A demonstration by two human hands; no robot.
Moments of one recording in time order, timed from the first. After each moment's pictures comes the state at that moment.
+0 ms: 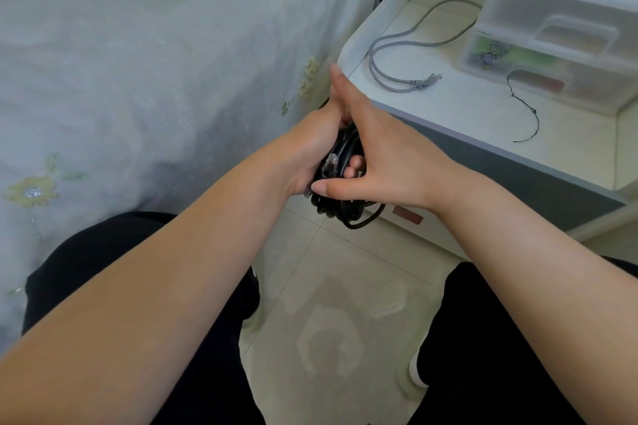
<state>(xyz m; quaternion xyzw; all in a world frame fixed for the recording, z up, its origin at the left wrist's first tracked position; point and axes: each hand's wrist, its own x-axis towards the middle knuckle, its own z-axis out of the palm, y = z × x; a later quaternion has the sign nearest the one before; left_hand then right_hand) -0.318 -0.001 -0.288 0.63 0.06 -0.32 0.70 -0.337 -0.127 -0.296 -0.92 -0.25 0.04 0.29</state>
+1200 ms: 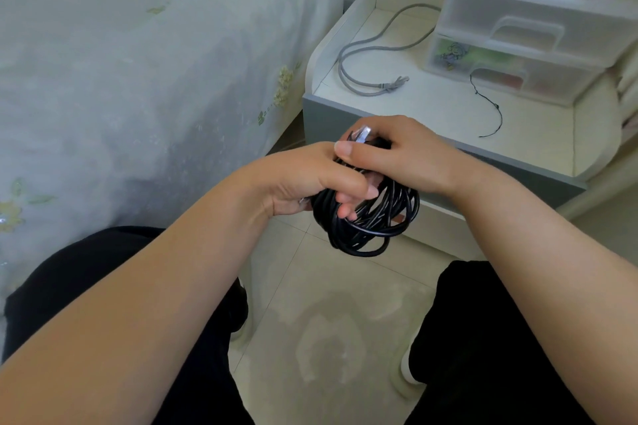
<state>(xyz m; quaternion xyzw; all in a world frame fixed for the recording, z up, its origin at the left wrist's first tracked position) -0.335 -0.010 -0.289 0.70 -0.19 -0.43 0.54 -0.344 -0.174 -0.286 -0.88 -0.15 0.11 0.44</state>
